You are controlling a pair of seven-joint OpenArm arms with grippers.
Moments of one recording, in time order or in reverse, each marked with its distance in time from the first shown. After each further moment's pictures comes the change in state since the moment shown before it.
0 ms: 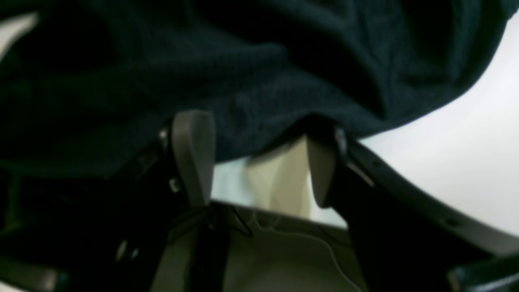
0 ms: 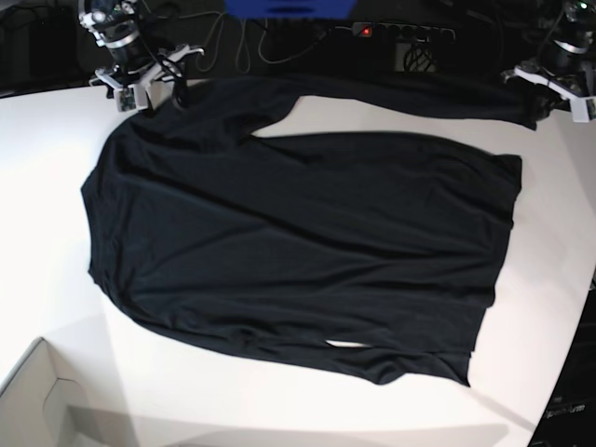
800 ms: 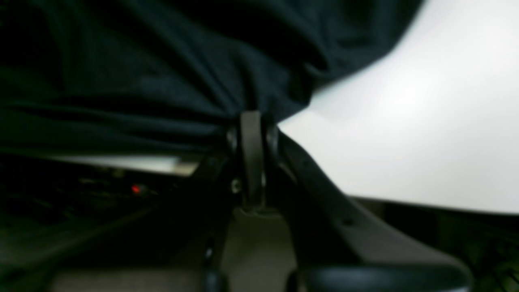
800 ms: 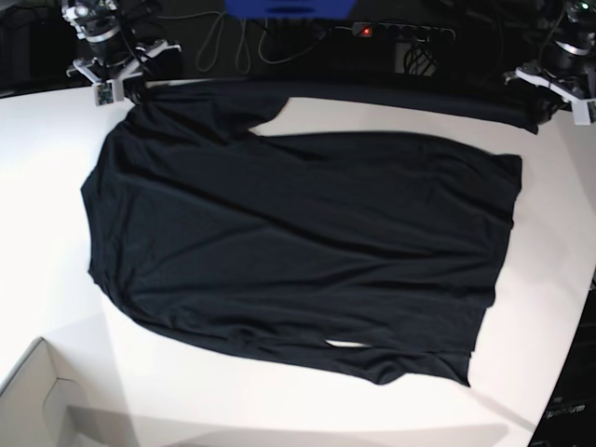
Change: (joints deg) left arm -0.1 0.0 0.1 1.8 -0.2 0.0 0.2; right arm -0.3 -0.3 7.2 2.6 -1.2 0.3 -2.9
